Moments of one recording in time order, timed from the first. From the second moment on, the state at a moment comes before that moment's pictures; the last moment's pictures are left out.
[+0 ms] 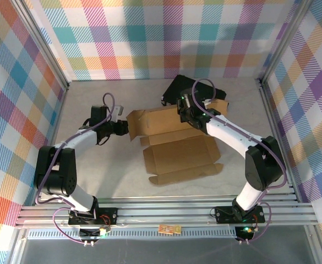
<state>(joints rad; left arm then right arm) -0.12 1.57 0.89 -0.09 0.40 -0.05 0.59 1.67 1.28 -0.20 0.19 1.80</state>
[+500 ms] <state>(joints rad) -0.14 1.48 0.81 -0.08 0.38 -0.06 0.62 1.67 1.09 0.04 0.21 1.81</state>
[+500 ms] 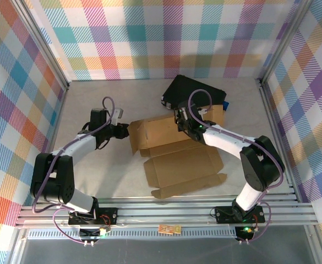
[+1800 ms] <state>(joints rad) -0.14 1.33 0.80 -0.14 0.33 -0.10 0.59 1.71 1.07 0.28 0.17 1.77</state>
